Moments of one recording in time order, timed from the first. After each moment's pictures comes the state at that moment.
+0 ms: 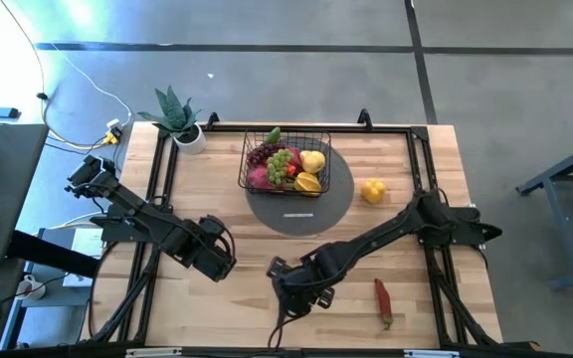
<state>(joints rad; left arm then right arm) -0.44 1.51 1.27 -1.34 -0.16 -1.54 0.44 2.12 1.88 -0.88 0.02 -0.72</state>
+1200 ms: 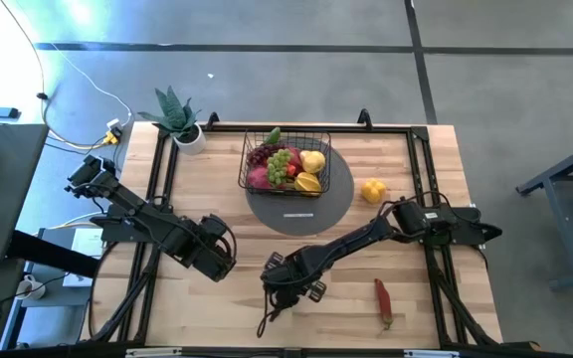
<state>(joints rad) -0.44 1.51 1.27 -1.35 -0.21 -1.45 0.37 2.31 1.88 -0.89 0.00 -0.66</state>
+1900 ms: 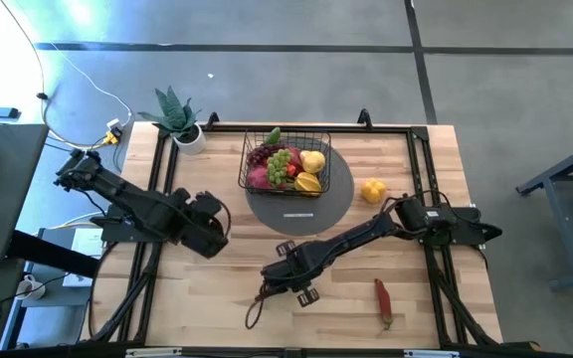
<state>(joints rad) -0.35 1.36 1.27 -1.45 -0.41 -1.19 0.36 2.28 1.88 -0.94 0.02 -0.09</state>
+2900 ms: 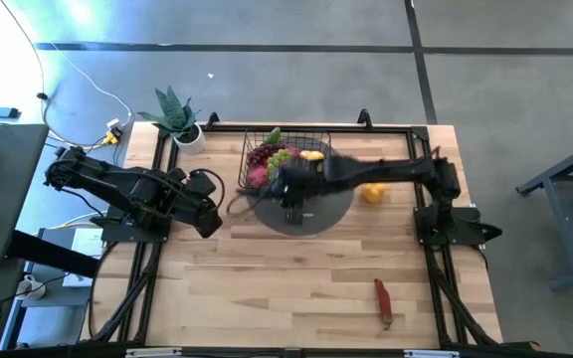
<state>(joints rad) -0.20 1.22 1.27 -1.44 -0.44 -0.98 0.02 1.93 1.88 -0.94 0.21 -0.01</state>
